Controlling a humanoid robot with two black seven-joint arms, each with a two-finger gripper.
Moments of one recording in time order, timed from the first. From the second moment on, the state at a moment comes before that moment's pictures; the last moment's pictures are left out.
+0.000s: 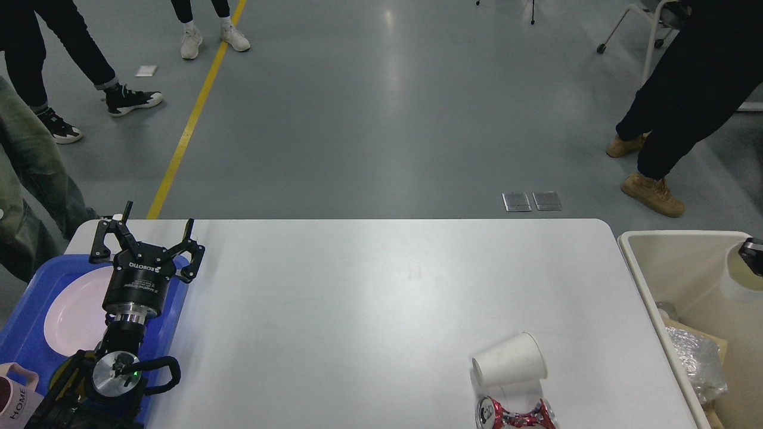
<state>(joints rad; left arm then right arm) -0.24 0.07 -1.58 -0.82 0.33 -0.58 -0.23 1.56 -0.68 -1.36 0.98 0.08 0.27 -0.30</state>
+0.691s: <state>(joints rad) -0.24 0.07 -1.58 -0.82 0.33 -0.58 -0.23 0.62 -0.34 -1.09 0.15 0.09 -0.05 -0.22</state>
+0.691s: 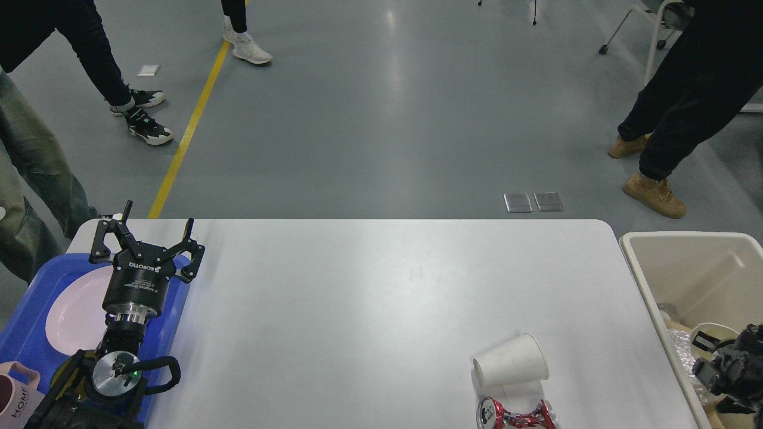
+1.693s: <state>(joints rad) -0.24 0.07 -1.58 -0.82 0.33 -0.58 -0.23 0.59 -0.34 -1.08 0.16 0.09 -0.11 -0.22</state>
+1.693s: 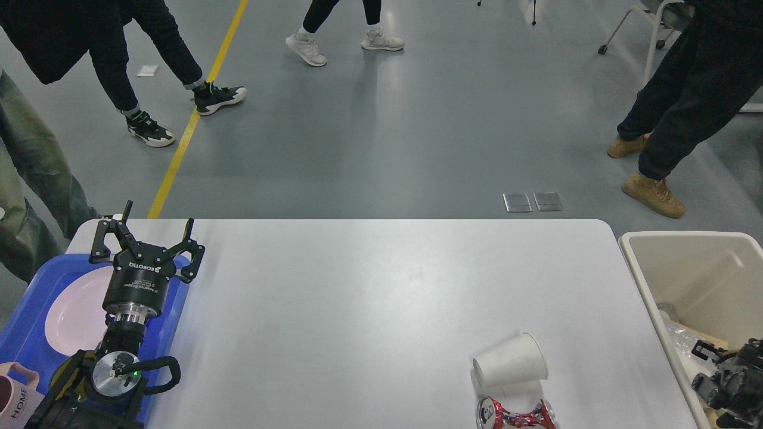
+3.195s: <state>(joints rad) -0.24 0.07 -1.58 -0.82 0.33 -0.58 -0.23 2.36 -0.18 -1.35 1.44 0.04 0.79 -0.23</state>
